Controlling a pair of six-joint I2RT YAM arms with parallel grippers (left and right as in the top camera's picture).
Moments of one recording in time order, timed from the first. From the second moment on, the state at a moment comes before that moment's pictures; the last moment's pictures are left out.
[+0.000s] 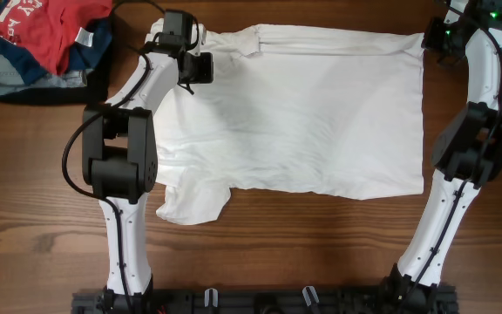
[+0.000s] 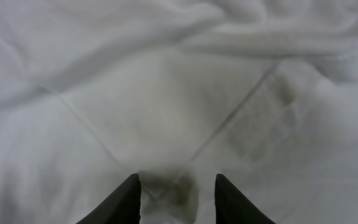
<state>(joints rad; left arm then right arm) -0.17 2.35 1.81 -0.54 0.15 -0.16 -0.31 2.58 2.41 -0.88 -0.21 -0.02</state>
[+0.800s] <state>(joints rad) -0.18 2.36 1.81 -0.54 0.15 -0.18 -0.31 2.58 2.41 -0.88 -0.21 -0.02</state>
